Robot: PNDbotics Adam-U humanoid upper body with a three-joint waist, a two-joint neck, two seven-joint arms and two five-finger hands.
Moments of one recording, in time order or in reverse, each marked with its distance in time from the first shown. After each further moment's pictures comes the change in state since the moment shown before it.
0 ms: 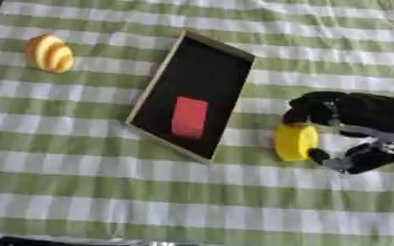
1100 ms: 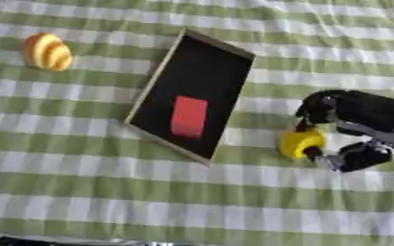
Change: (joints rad) left arm -0.003 -0.009 0.000 0.000 0.002 0.006 -0.007; right arm 0.001 0.010 0.004 0.000 -0.066 0.027 -0.154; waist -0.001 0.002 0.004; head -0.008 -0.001
